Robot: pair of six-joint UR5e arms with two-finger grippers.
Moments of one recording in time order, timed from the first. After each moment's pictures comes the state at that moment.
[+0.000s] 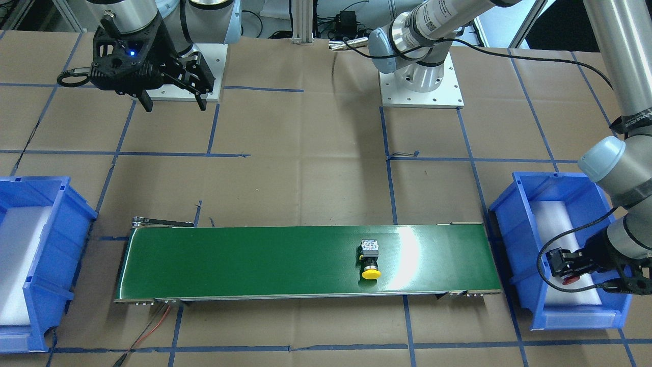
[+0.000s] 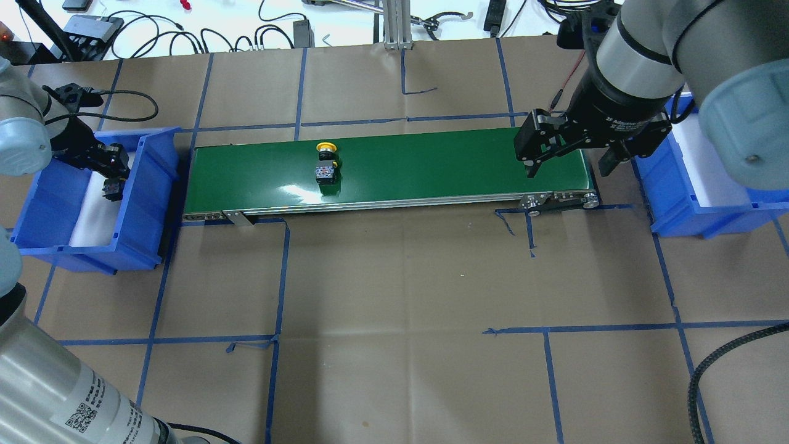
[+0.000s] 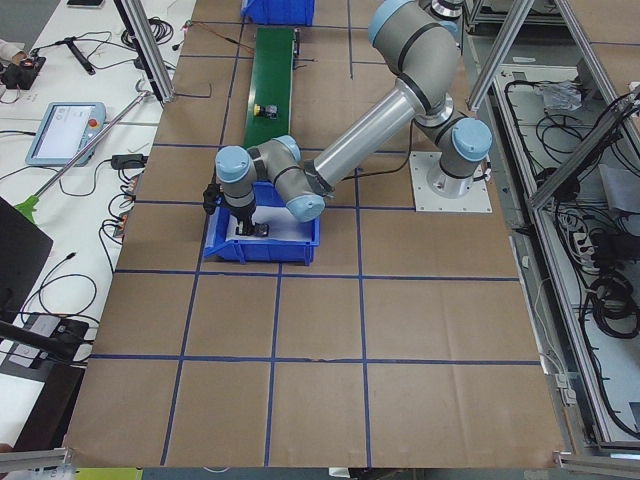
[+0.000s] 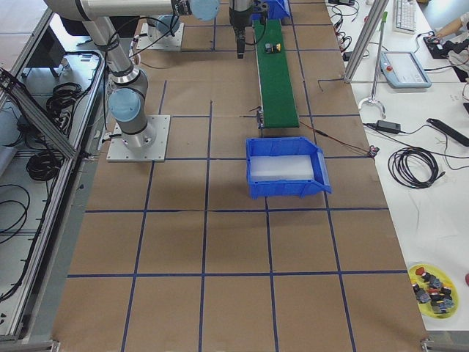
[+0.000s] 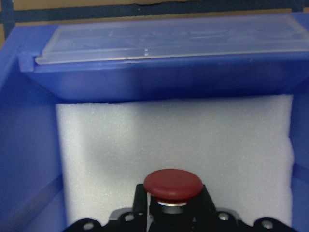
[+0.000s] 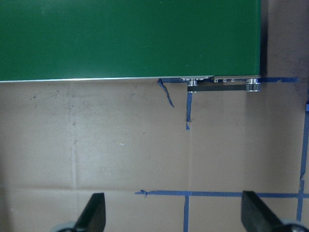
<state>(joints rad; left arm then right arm) -1.03 -2.15 -1.54 -1.00 1.53 0.59 1.61 -1.66 1.67 -1.64 -1.52 0.03</state>
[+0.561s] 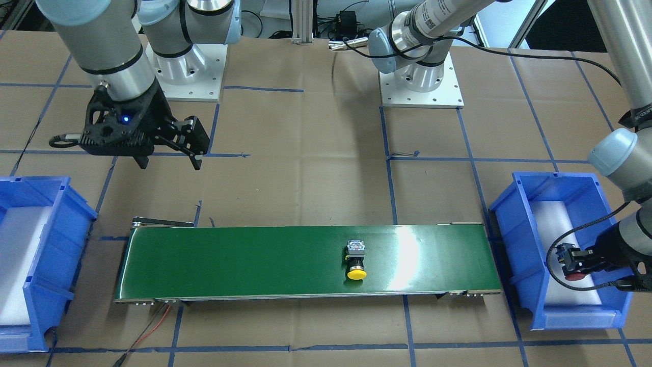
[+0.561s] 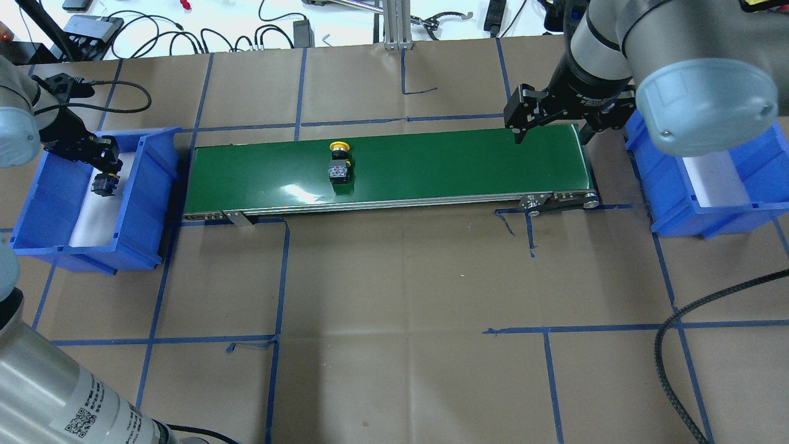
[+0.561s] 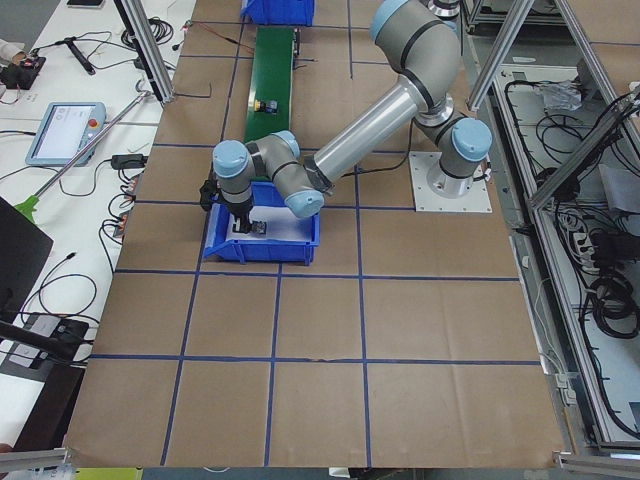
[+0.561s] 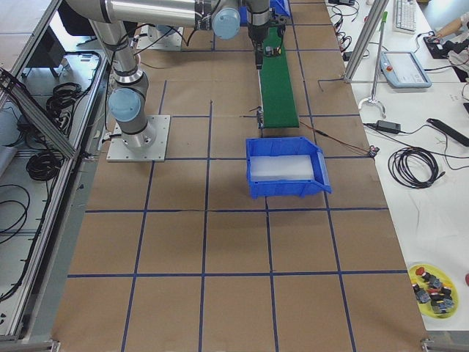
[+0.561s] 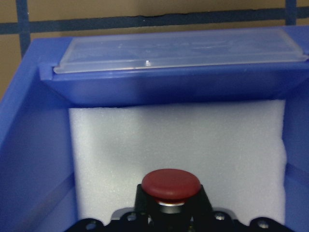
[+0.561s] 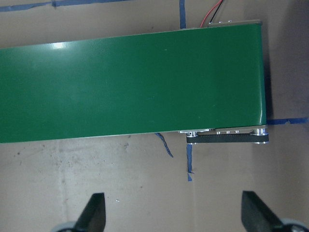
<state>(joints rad) -1.03 -2.12 -1.51 -1.03 1.53 0.59 1.60 -1.50 1.67 -1.84 -1.52 0.10</state>
